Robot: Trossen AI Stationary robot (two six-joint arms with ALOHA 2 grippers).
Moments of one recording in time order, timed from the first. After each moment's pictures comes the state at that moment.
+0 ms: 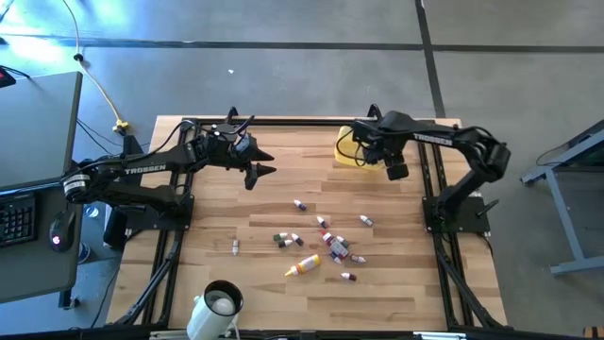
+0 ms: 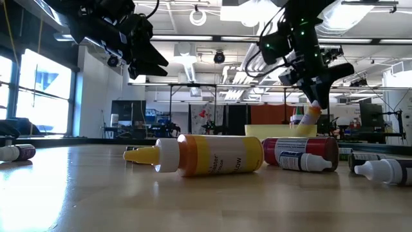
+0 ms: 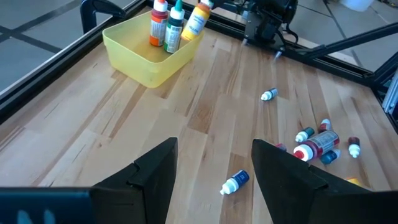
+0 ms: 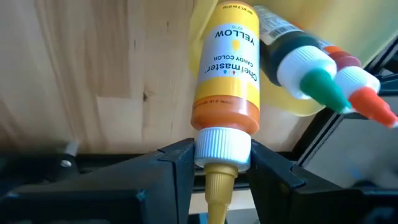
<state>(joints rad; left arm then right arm) 0.44 1.08 0.66 0.00 0.30 -0.11 -0.53 1.60 1.20 -1.33 0.37 -0.66</state>
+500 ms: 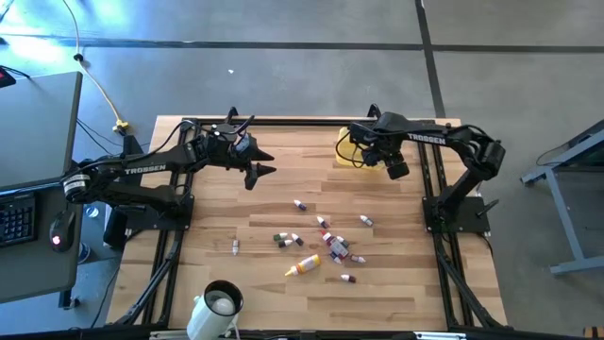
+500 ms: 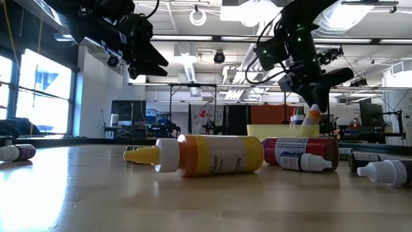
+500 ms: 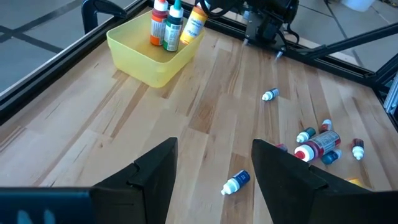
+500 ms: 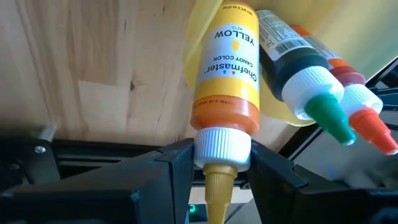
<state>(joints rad) 0.44 1.08 0.66 0.00 0.29 -0.11 -0.53 1.64 1.20 -1.32 0.42 -0.74</state>
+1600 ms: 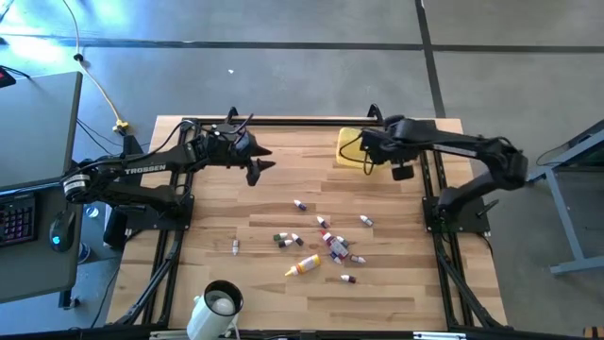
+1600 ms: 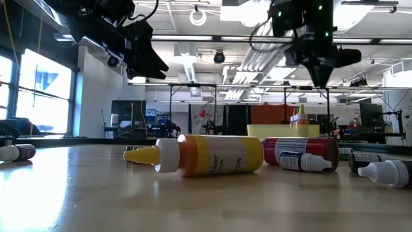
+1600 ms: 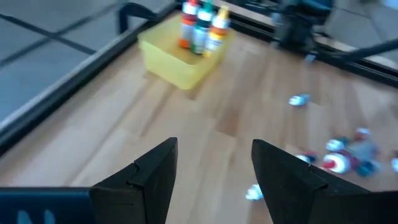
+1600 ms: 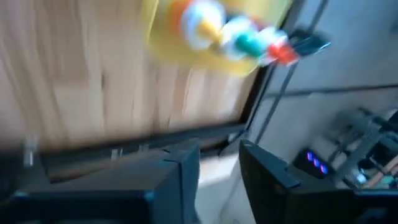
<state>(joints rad) 0.44 1.08 0.66 0.00 0.16 -0.11 -0.39 1.41 1.20 -1.35 0.57 -0.49</state>
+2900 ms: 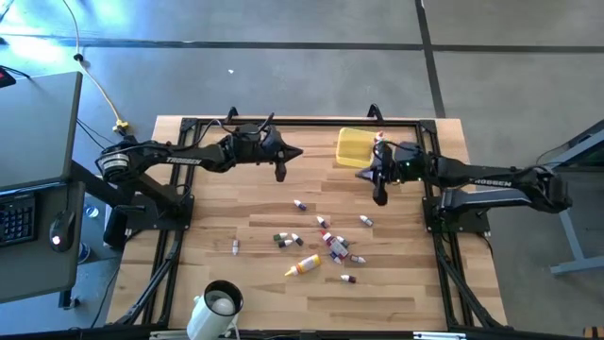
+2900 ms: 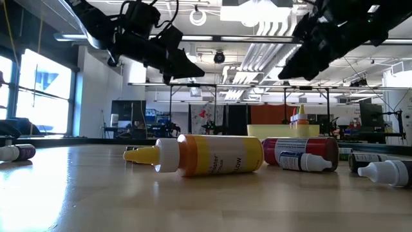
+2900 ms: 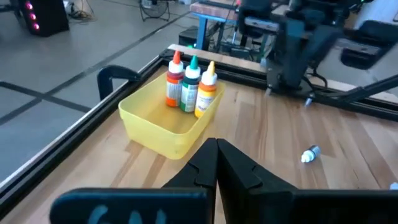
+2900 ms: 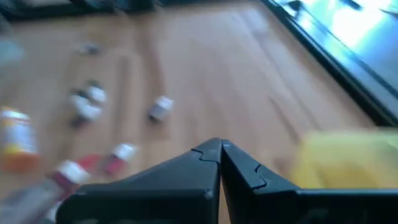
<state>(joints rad) 0.39 1.46 0.76 0.50 0.17 -0.07 -0.33 0.92 0.50 -0.05 -0.16 -0.03</state>
